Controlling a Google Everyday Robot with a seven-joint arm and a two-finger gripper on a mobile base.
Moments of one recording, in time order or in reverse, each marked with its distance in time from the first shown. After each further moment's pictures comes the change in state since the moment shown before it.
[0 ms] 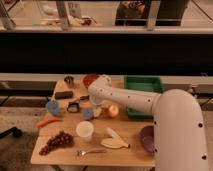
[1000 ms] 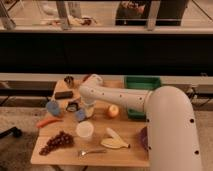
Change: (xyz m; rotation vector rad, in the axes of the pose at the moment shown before) arm -0.049 -0.004 -0.003 0.014 -0.023 -0.085
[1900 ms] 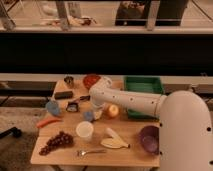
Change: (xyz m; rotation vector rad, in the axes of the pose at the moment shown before) arm 0.051 0.019 -0.004 -0.007 0.025 0.085
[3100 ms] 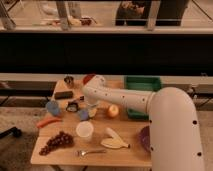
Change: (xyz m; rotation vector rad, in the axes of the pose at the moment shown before) arm -0.032 -0.007 0.003 0.004 -0.010 -0.050
